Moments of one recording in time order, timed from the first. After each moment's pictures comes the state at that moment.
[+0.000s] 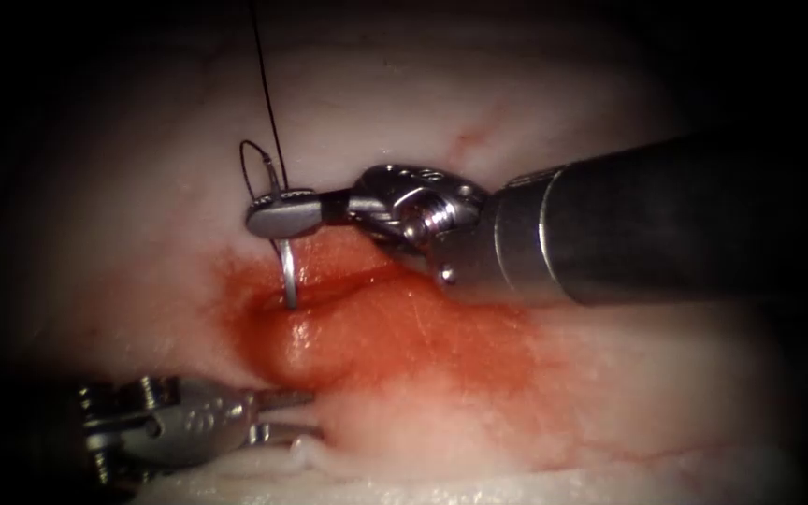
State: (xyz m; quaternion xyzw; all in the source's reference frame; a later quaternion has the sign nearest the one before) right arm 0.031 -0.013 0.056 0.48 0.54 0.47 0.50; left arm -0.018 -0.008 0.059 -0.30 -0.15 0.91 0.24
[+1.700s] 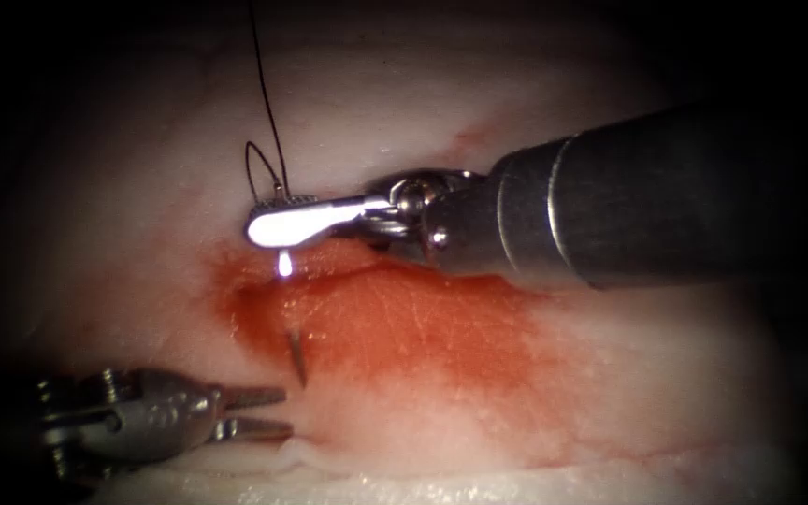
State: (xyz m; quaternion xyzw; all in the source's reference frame) right arm 0.030 -0.011 0.054 0.46 0.53 0.56 0.44; left arm -0.016 -0.007 0.055 -0.32 -0.13 0.91 0.24
